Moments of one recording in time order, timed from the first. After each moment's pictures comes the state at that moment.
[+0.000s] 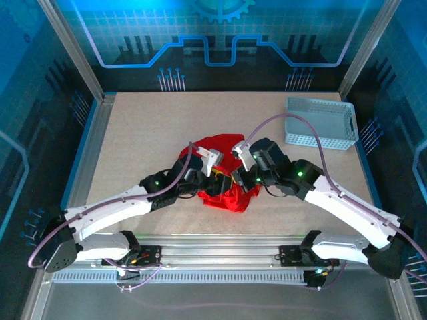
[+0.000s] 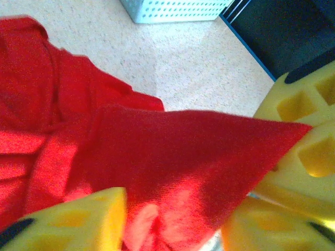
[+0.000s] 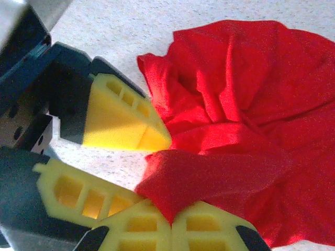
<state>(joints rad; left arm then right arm) -0.88 1.21 0.83 -0.15 0.09 -0.51 0.83 1.14 1.09 -0.72 -0.08 0.22</state>
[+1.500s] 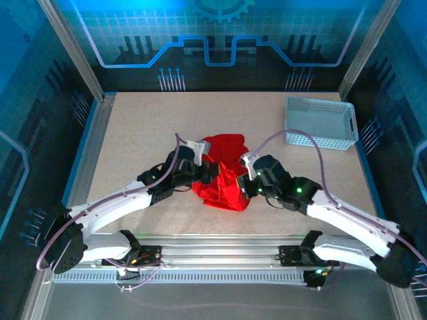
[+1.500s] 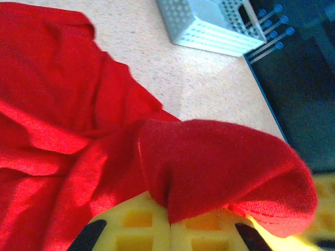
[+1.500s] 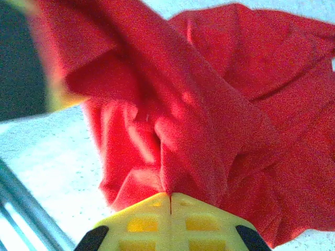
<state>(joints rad) -0.71 1.23 0.78 -0.07 0.16 -0.69 0.84 0.97 0.78 -0.48 0.04 0.33</state>
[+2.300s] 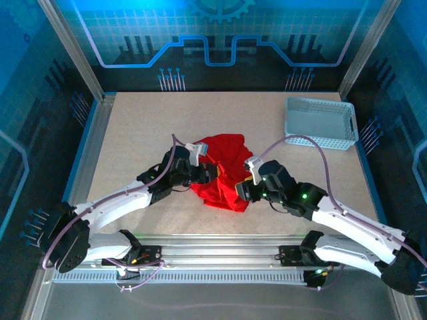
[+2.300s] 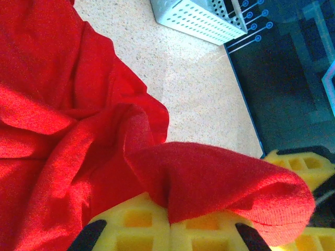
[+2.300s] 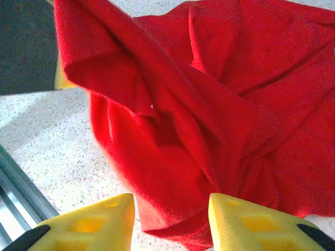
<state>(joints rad) -0.66 1.24 0.71 0.03 0.34 -0.76 0.83 0.97 0.73 -0.47 0.02 0.34</state>
